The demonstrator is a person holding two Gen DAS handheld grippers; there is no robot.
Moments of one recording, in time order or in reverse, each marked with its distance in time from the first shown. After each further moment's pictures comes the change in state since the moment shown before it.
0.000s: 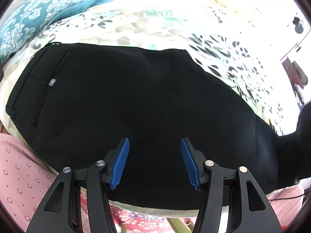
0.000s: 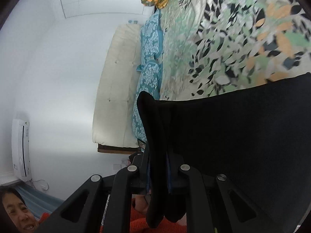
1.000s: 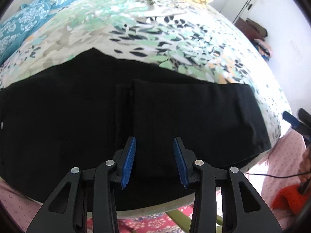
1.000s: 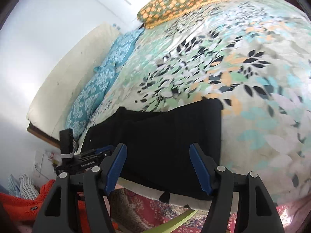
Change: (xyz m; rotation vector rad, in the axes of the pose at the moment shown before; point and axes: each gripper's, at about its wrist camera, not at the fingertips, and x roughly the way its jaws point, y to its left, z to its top) left arm 0.007 -0.083 -0.018 0.363 0.054 -0.206; right arm -0.090 0.016 -0.092 -0.355 -0.281 -0.550
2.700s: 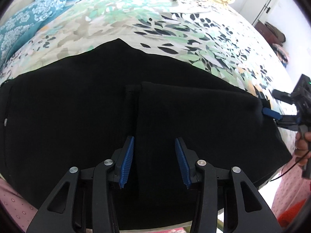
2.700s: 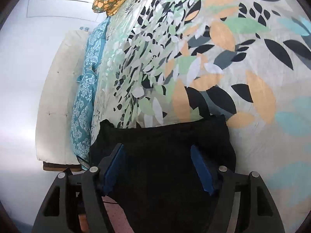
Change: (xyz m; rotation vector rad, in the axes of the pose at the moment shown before) left arm 0.023 0.025 0.009 -0.072 0.001 0.109; right arm 0.117 -0.073 0.047 0.324 0.247 0.090
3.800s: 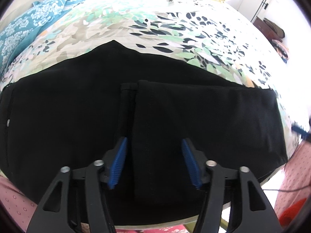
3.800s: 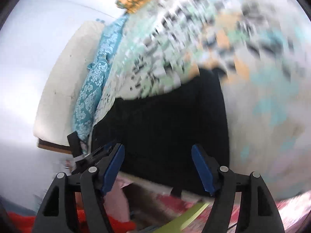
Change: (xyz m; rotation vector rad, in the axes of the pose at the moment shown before) left arm -0.005 -0.008 -0.004 0.033 -0.006 0.016; right arm -0.051 0.049 -0.058 -0.243 -0.106 -0.138
